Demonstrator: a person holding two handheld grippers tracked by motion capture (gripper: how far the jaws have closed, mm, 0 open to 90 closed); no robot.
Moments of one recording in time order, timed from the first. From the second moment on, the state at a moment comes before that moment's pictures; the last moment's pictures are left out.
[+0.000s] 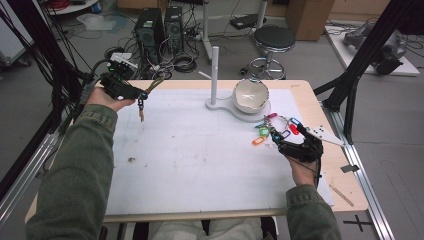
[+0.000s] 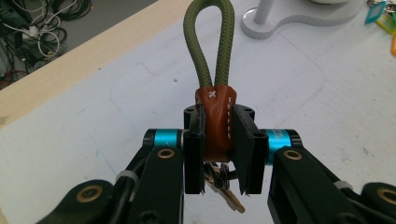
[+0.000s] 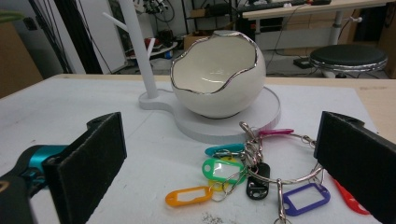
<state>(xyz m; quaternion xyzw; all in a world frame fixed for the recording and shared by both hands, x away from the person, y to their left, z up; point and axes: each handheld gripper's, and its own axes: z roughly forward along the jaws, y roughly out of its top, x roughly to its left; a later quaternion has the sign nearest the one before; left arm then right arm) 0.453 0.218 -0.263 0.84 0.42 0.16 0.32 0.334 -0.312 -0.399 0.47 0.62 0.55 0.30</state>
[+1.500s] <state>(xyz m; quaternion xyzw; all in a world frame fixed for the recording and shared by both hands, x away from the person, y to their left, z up) 0.505 0.166 -0.256 0.83 0.40 0.16 0.35 0.333 -0.313 -0.399 0.47 0.62 0.55 0.29</state>
